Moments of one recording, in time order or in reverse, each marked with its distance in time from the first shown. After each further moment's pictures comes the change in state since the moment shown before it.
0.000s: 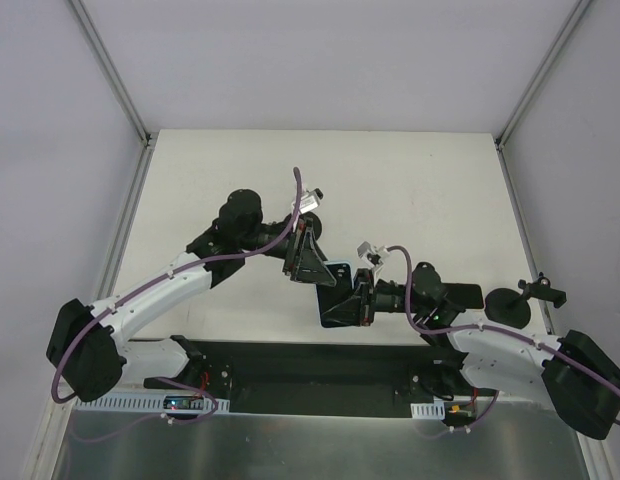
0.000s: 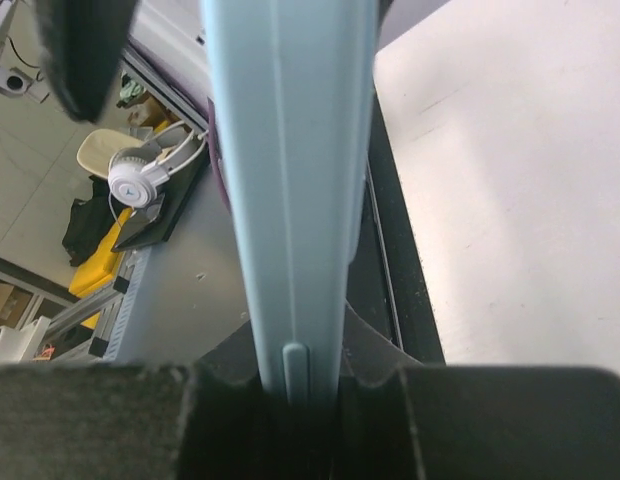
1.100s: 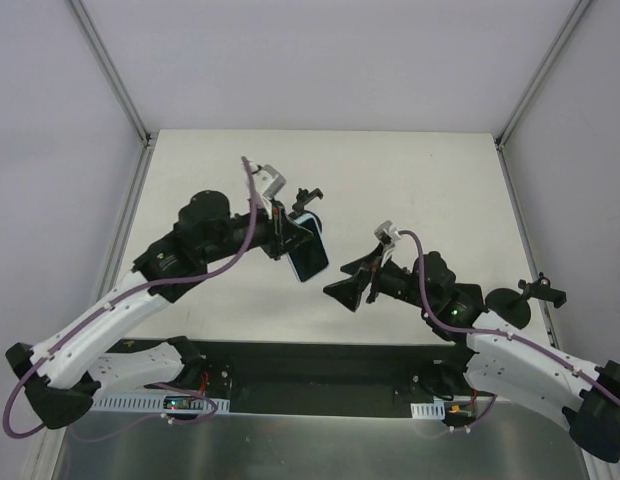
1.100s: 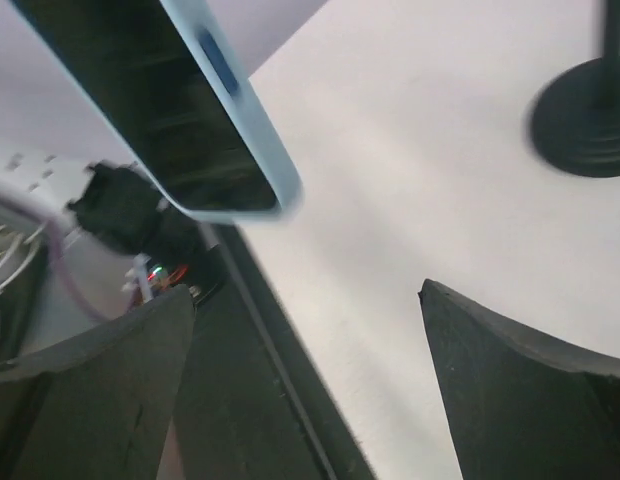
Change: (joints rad) left arm -0.106 -0.185 0.213 -0.433 -0.692 0.285; right arm -0.008 -0.182 0.159 -0.473 0.352 -0.141
